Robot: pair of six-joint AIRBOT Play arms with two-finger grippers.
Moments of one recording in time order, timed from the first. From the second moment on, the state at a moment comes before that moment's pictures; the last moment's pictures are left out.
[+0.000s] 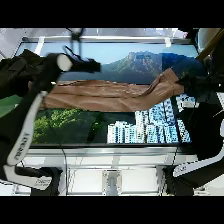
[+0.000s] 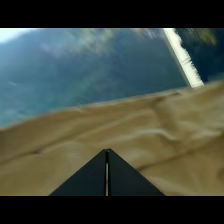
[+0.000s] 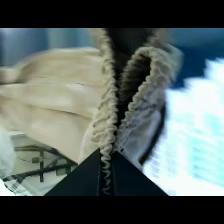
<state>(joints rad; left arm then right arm) -0.43 -1.60 1.64 1.30 -0.80 -1.50 -0.50 -1.69 1.58 -0.55 1.44 1.14</state>
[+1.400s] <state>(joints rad) -0.07 -1.38 1.64 1.40 -1.23 -1.47 0.60 -1.97 1.76 -0.50 0.59 1.35</state>
